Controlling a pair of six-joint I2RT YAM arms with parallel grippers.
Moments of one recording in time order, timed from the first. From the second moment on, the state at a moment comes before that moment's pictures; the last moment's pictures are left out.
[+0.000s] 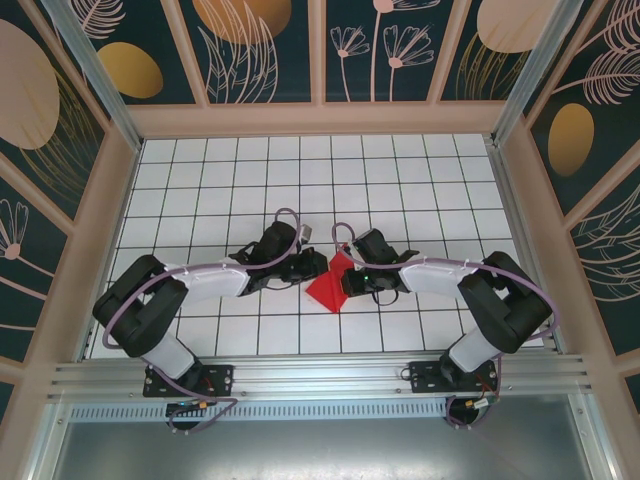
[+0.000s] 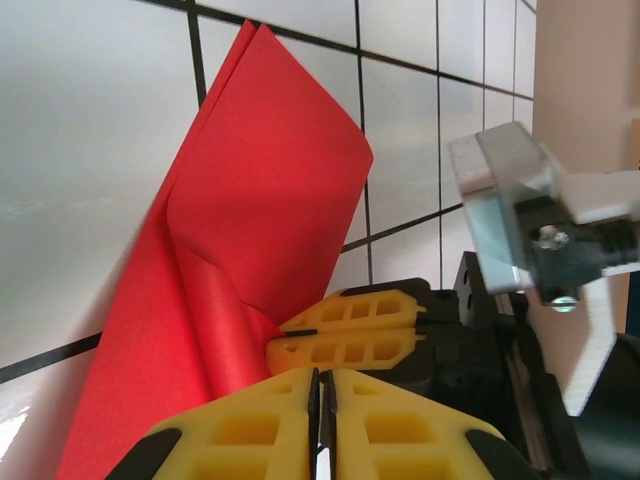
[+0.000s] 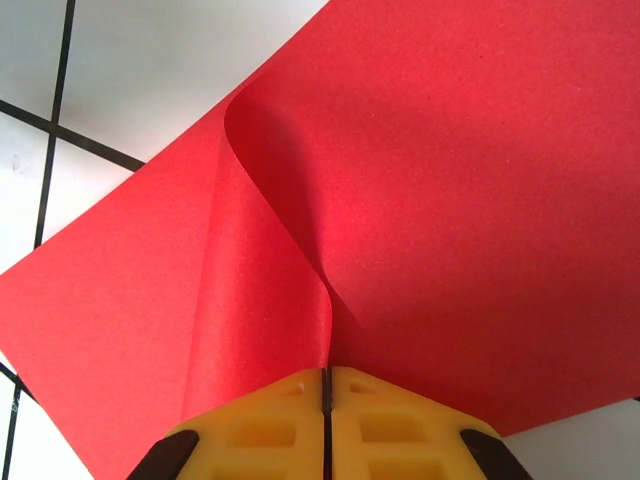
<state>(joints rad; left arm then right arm) -0.74 1.61 0.71 0.22 0.42 -1.01 0.71 1.55 0.67 -0.18 -0.27 0.44</state>
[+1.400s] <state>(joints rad) -0.74 1.68 0.64 0.24 0.41 -1.01 0.71 1.57 0.68 -0.17 -0.31 0.41</state>
